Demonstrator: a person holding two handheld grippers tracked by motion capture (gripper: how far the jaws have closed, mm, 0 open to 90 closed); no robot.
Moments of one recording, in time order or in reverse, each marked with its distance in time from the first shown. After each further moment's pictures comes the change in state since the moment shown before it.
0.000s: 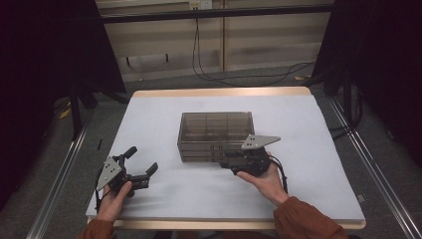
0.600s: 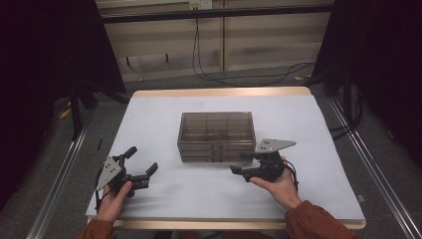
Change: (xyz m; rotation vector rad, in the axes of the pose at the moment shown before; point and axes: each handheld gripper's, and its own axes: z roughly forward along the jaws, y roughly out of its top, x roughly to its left) left arm 0.000 0.000 -0.001 0.002 -0.001 0.005; right arm -0.003 -0.014 -0.032 0.021 -0.050 0.033
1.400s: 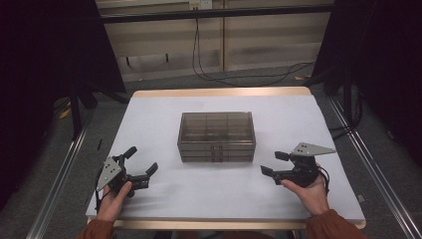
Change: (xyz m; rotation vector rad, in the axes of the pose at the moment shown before) left arm 0.000 0.000 0.000 -0.001 0.001 -0.003; right arm -0.029 -0.034 -0.067 -0.034 -0.177 0.120
